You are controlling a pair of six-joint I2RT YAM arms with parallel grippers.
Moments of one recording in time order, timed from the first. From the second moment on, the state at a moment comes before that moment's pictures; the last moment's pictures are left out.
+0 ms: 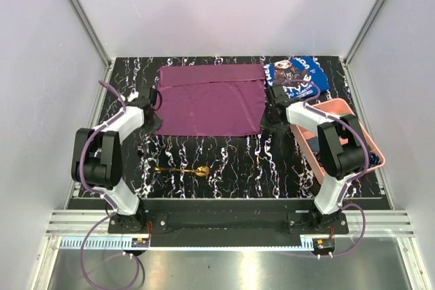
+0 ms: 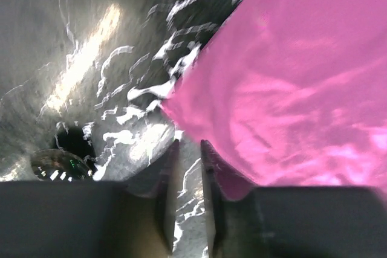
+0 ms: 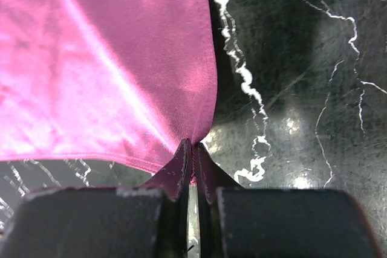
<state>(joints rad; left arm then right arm) -0.11 1.66 1.05 -0.53 -0.27 -0.80 0.36 1.82 1.16 -0.43 0.01 0.67</state>
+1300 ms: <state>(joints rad) -0.11 1.88 1.22 -0.64 -0.34 -0.80 0.36 1.79 1.15 -0.41 -0.05 0.64</state>
